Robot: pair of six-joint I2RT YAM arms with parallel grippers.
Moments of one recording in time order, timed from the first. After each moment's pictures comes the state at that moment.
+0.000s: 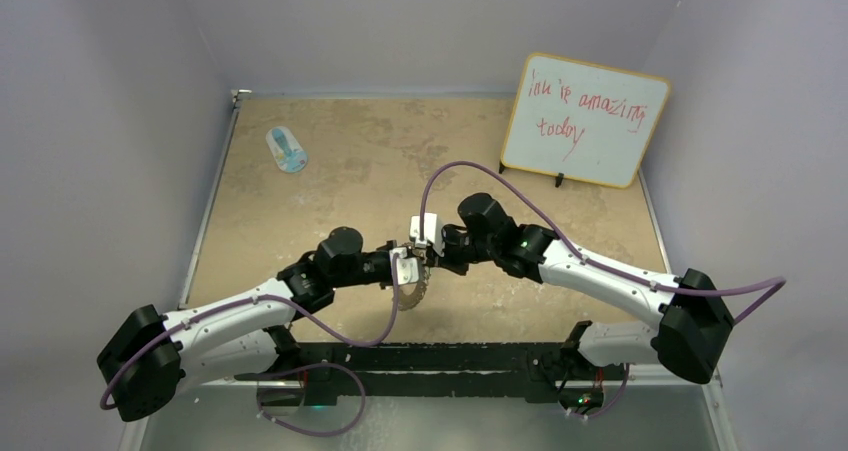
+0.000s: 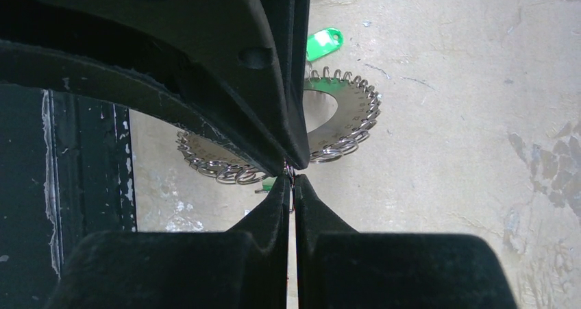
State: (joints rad) left arm -0.87 1.00 0.44 0.24 0.40 0.51; right arm 0.90 1.26 0.85 -0.28 -0.41 -0.43
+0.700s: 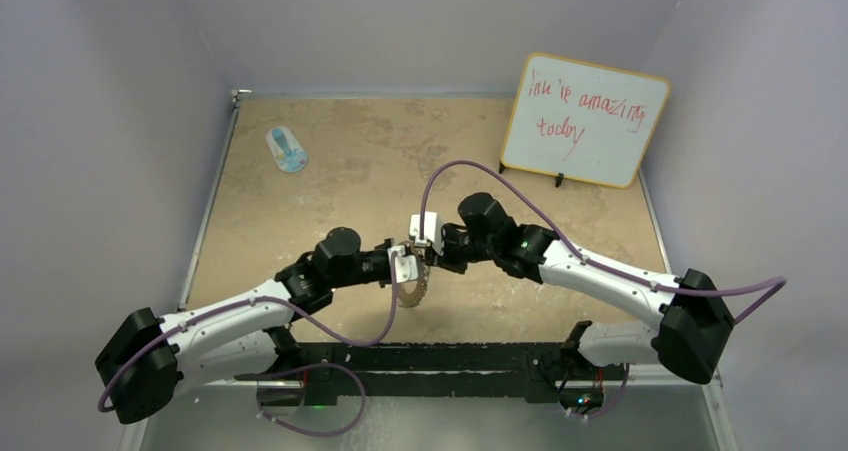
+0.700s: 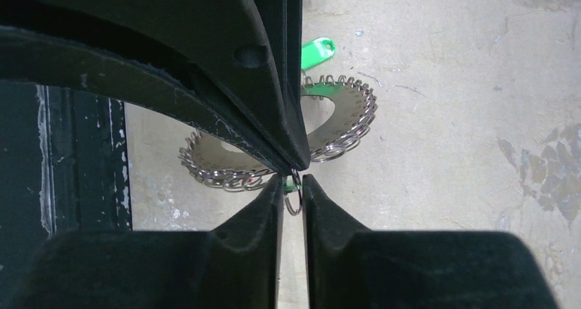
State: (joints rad) left arm -0.87 0.98 0.44 0.25 0.37 0.50; right arm 0.90 1.26 0.85 -0.26 -0.40 -0.43
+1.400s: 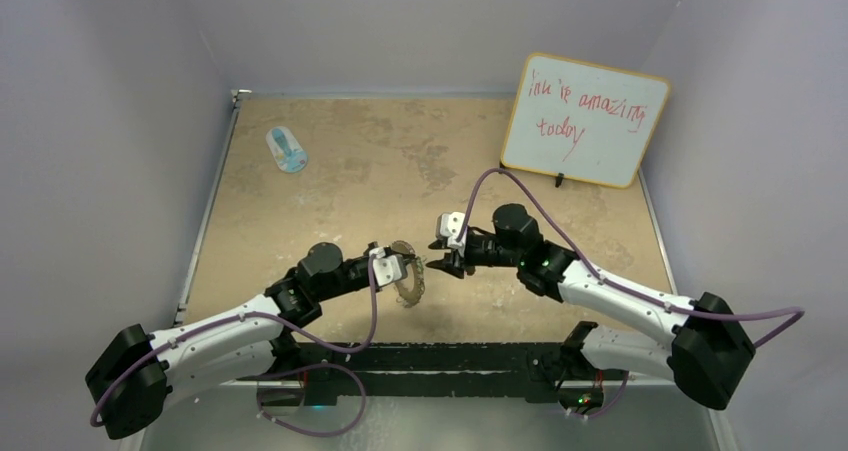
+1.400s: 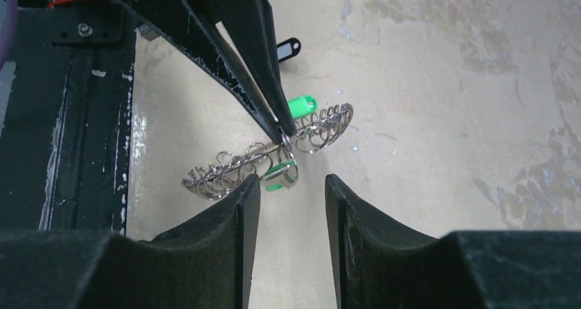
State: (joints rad) left arm -0.87 0.85 0.30 0.41 0.28 0.38; right arm 0.82 1.10 0.60 0.12 -0.53 -0.34
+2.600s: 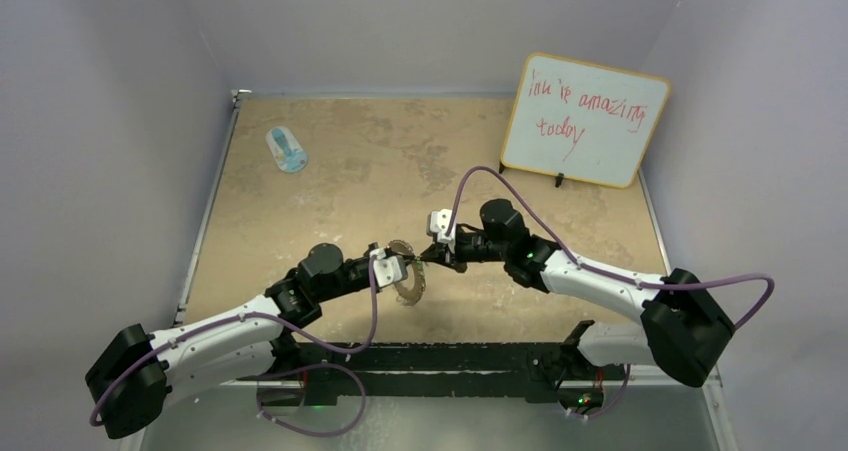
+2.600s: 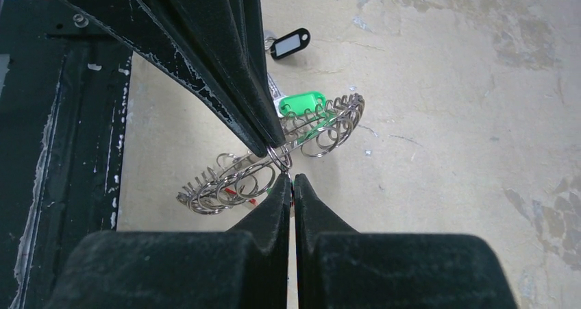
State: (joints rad) left arm -0.88 0.85 0.30 0.40 0.28 0.38; right arm 0.79 1.26 0.61 0.23 -0.62 -0.33
